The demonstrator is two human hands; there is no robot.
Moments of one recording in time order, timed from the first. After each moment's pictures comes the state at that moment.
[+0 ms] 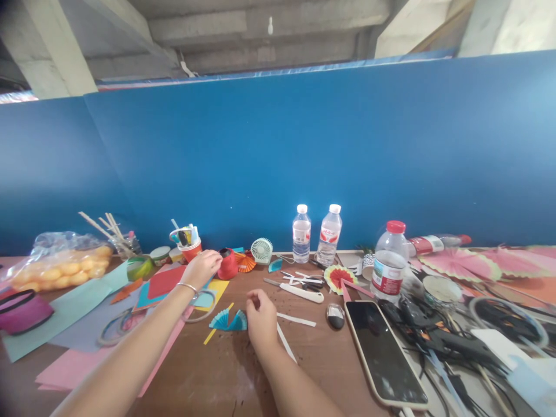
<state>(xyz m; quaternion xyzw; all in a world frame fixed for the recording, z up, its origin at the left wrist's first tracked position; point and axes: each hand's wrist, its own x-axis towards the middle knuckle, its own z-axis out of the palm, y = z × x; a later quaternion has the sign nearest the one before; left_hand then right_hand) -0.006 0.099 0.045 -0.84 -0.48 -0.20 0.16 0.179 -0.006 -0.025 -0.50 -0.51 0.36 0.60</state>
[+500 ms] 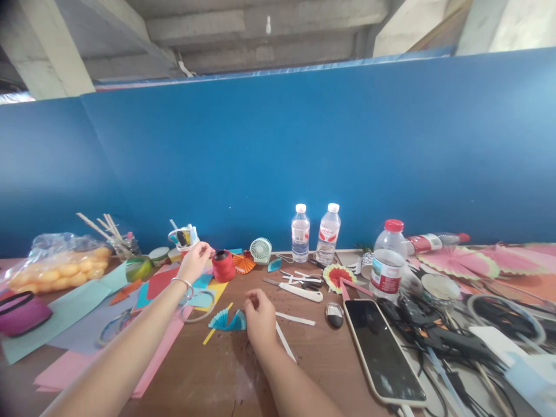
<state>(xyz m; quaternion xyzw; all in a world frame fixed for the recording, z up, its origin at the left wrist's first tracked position) -0.011 0.103 0.055 -0.70 -0.58 -0.42 -0.06 0.177 -0.005 -0.027 -0.49 -0.50 0.37 0.60</state>
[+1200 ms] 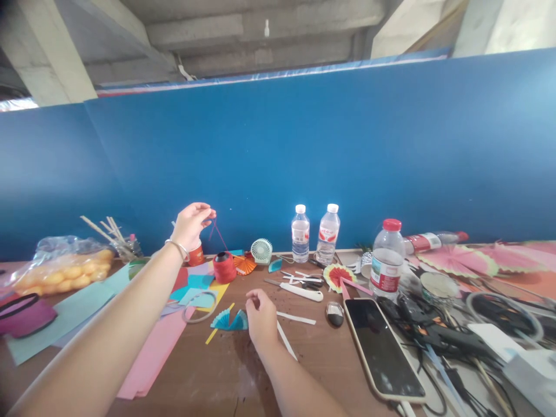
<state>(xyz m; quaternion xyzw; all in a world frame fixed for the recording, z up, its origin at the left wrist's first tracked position) 0.029 0.111 0.162 -0.57 -0.40 -0.66 -0.29 0.178 -0.006 -0.026 -0.50 -0.50 0.38 0.59</state>
